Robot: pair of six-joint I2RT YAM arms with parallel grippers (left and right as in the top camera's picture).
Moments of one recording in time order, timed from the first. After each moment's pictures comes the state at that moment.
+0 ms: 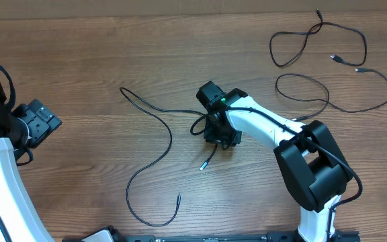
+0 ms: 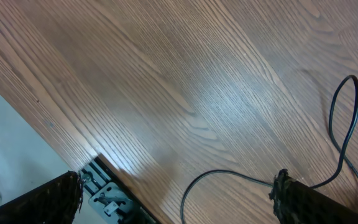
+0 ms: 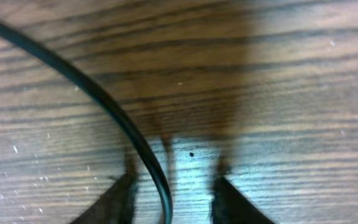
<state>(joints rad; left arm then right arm) 0.40 1.40 1.80 -1.69 -0.13 -0.47 0.61 2.02 1.35 -0.88 -0.04 0.77</state>
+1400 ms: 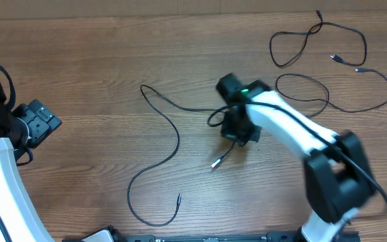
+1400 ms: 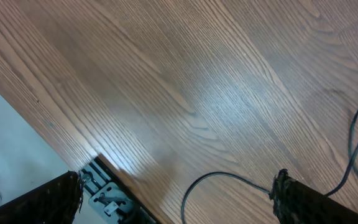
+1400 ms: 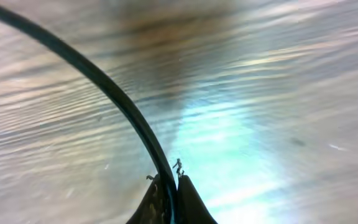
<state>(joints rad) 0.40 1.40 1.80 -1.69 -0.13 -0.47 0.50 1.86 1.34 -1.06 -0.04 0.78</state>
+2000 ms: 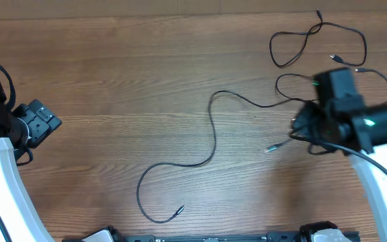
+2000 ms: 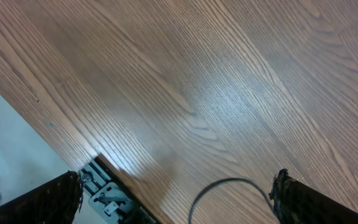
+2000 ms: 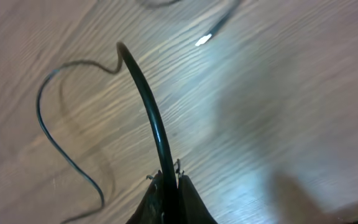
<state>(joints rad) 0.40 1.40 1.80 -1.69 -0.13 -0.47 0.14 1.24 1.35 -1.33 0.07 0.78</state>
